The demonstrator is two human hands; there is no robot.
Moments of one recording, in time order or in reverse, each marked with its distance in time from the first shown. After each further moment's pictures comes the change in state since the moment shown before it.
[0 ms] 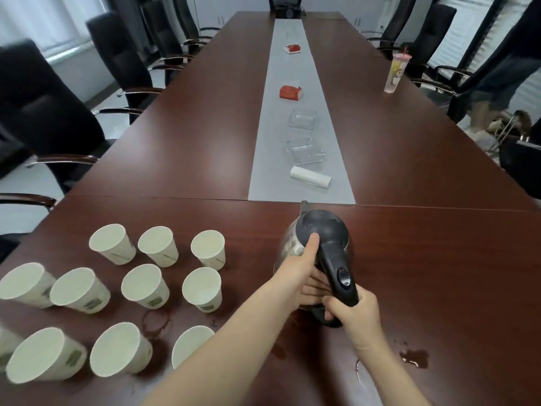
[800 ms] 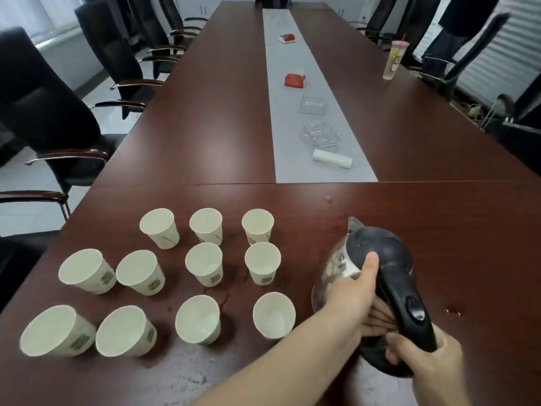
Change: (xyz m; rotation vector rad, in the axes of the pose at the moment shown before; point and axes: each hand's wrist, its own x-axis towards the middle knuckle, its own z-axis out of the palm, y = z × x) left_hand -0.086 -0.068 -0.051 0.037 -0.153 -0.044; right_hand -0.139 0.006 0.050 -0.104 0.364 0.091
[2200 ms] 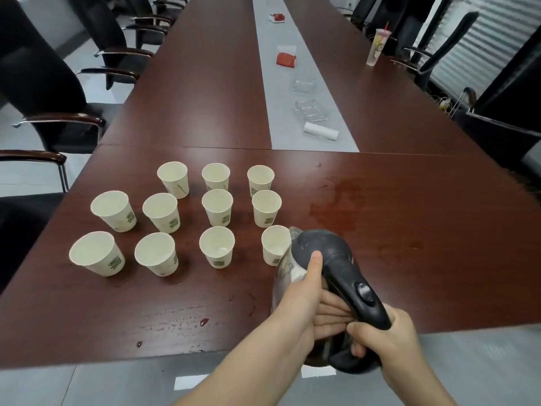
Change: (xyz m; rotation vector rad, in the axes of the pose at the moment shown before) left_hand -0.138 -0.103 -0.049 -0.249 -0.010 -0.059; right_hand -0.151 -0.015 -0.010 -0.141 -0.319 0.054
